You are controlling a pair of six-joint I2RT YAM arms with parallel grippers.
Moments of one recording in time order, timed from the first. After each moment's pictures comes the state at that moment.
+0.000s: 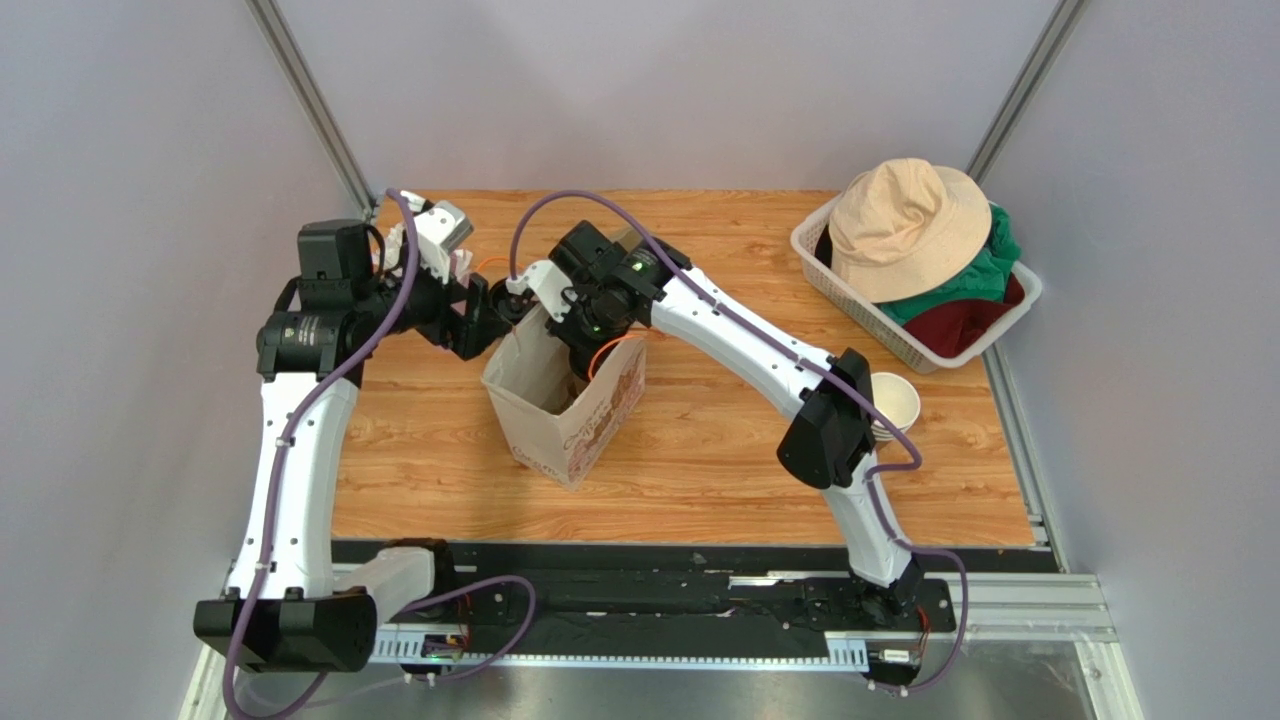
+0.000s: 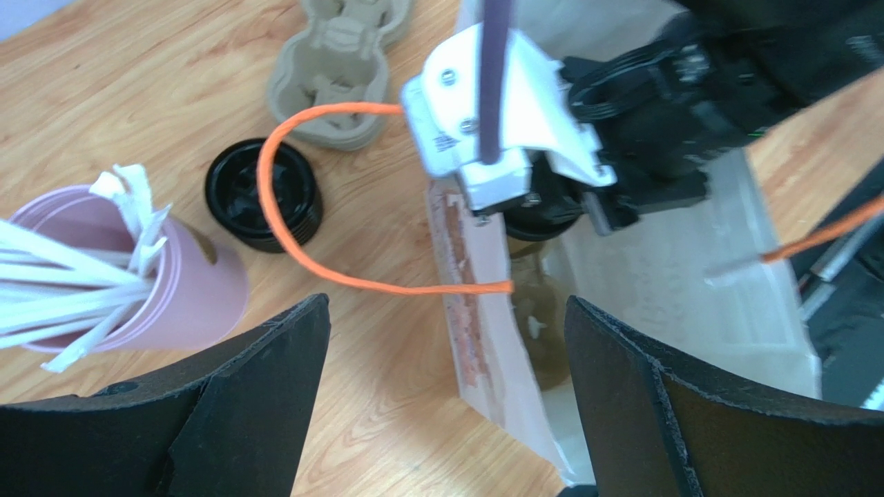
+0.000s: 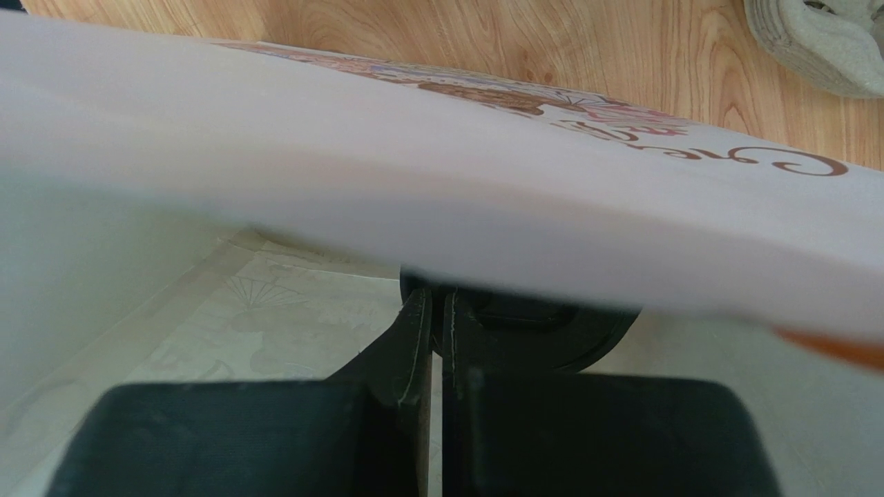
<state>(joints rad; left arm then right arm) 0.01 1.11 1.37 -0.90 0.70 0.34 0.90 2.16 2.24 -1.15 -0.17 -0.22</state>
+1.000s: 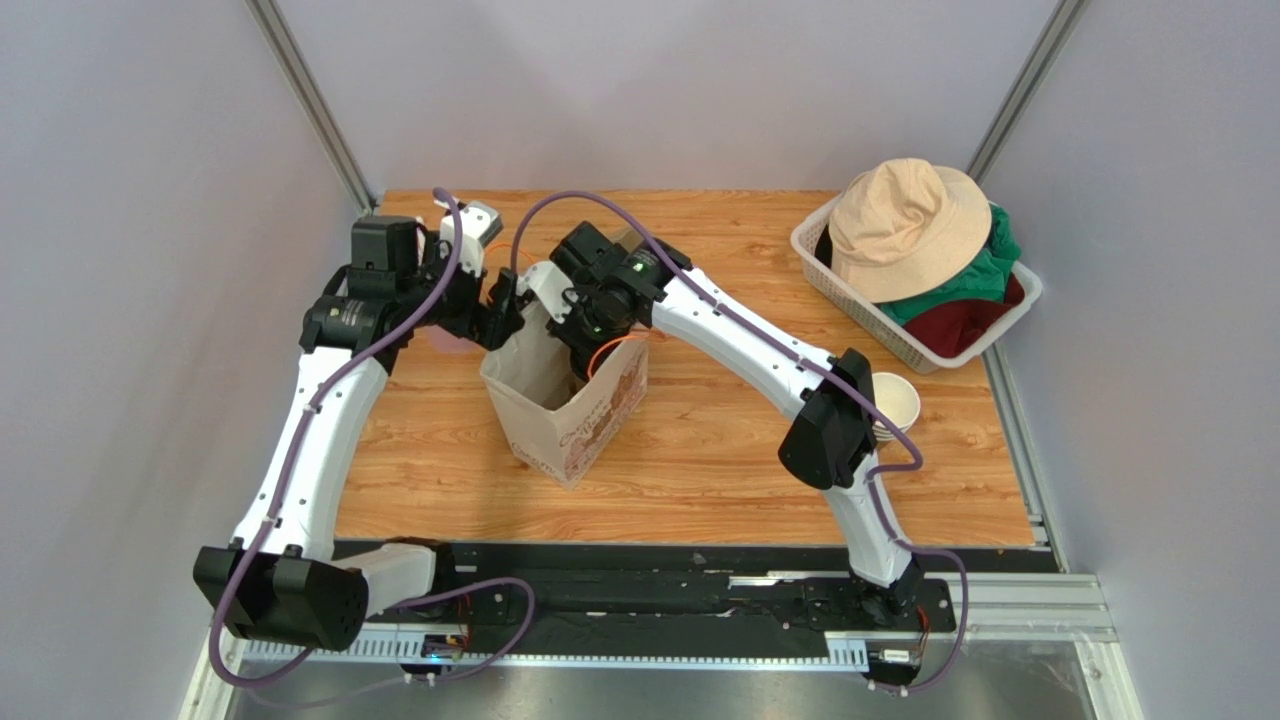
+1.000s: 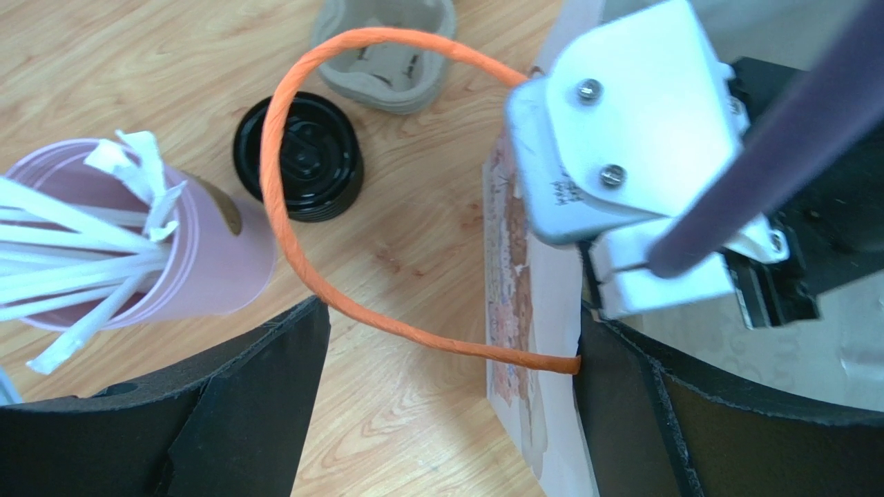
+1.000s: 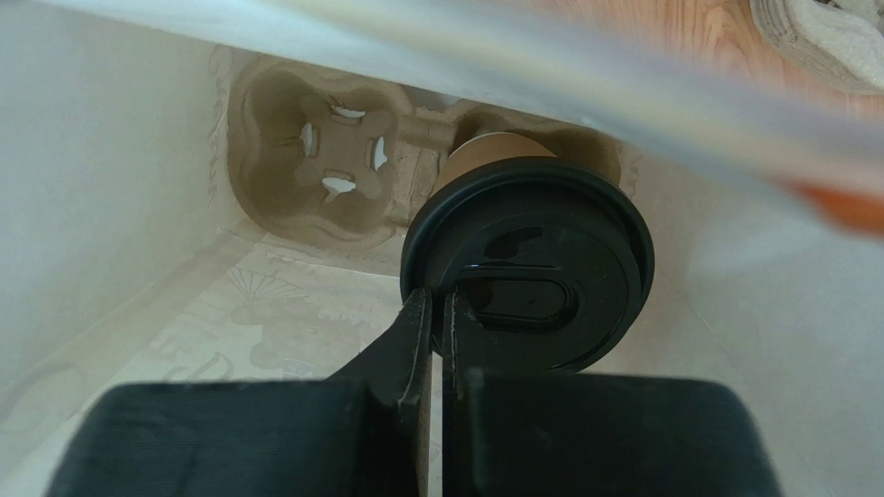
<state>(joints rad) -0.12 1.19 1.30 -0.78 0.43 0.26 0.90 2.16 2.23 -1.14 -0.18 -0.22</state>
